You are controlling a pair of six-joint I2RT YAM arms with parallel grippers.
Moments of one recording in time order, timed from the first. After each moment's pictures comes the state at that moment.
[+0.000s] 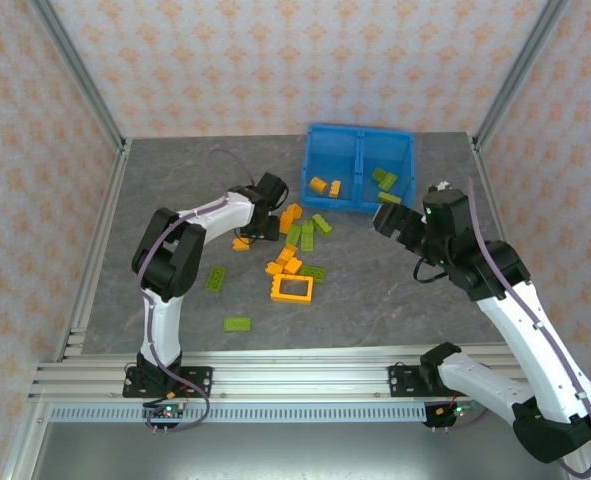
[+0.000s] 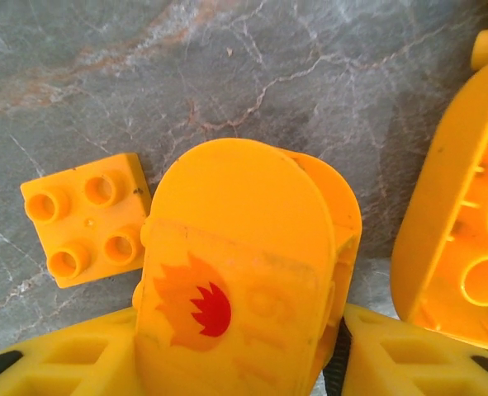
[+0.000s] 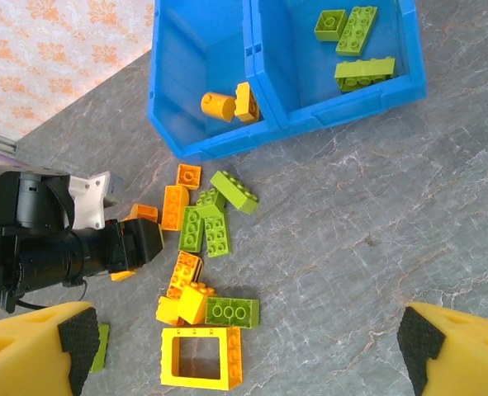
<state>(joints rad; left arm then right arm) -0.44 2.04 1.45 -0.70 -0.15 -0.43 0.46 0.92 1.20 -0.98 0.10 0.77</state>
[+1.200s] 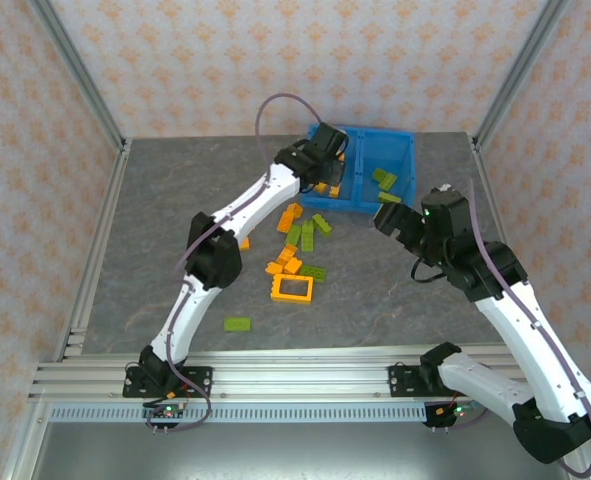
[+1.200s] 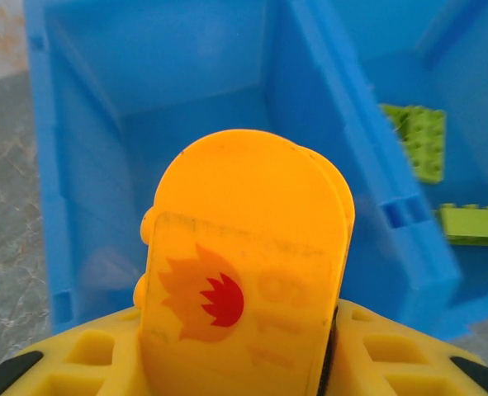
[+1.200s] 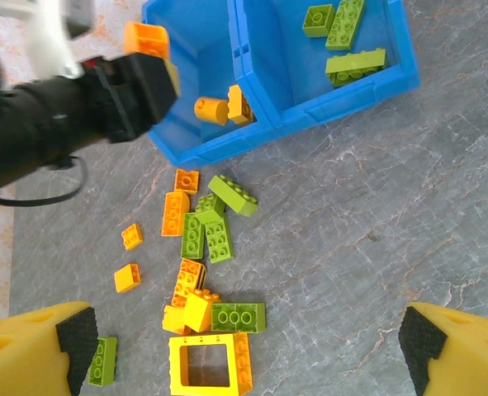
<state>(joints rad) -0.61 2.43 2.41 -0.79 -0.21 -0.24 0.46 0.91 1.17 -0.96 0.12 0.84</state>
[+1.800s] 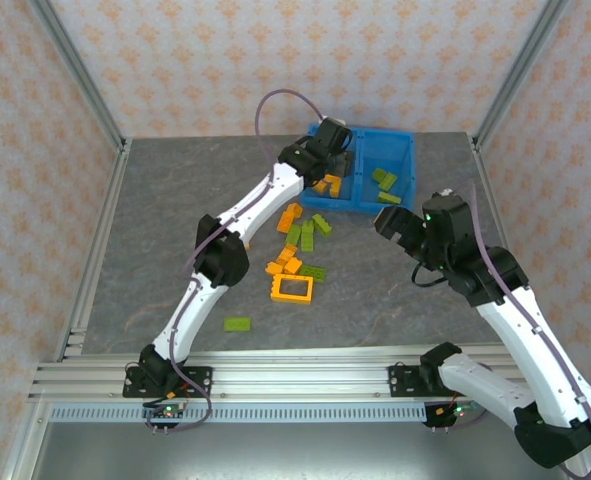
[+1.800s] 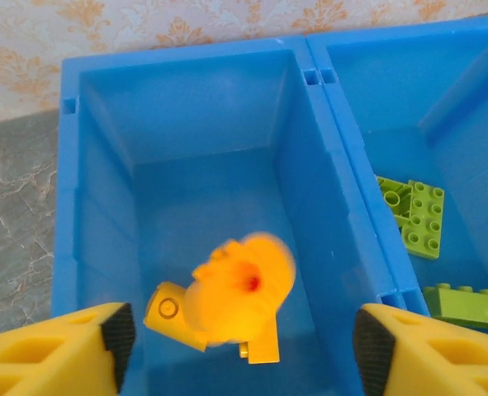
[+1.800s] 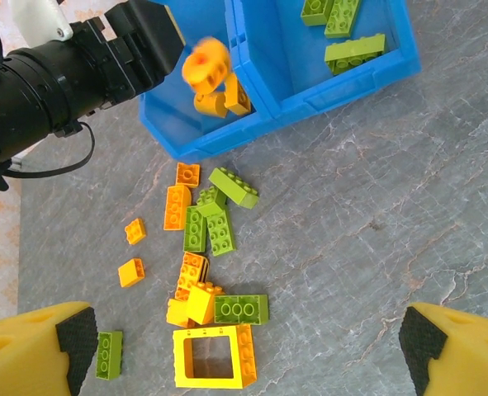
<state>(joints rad) -0.61 2.50 2.57 -0.78 -0.26 -0.31 0.46 0.88 1.14 -0.96 0.10 0.86</state>
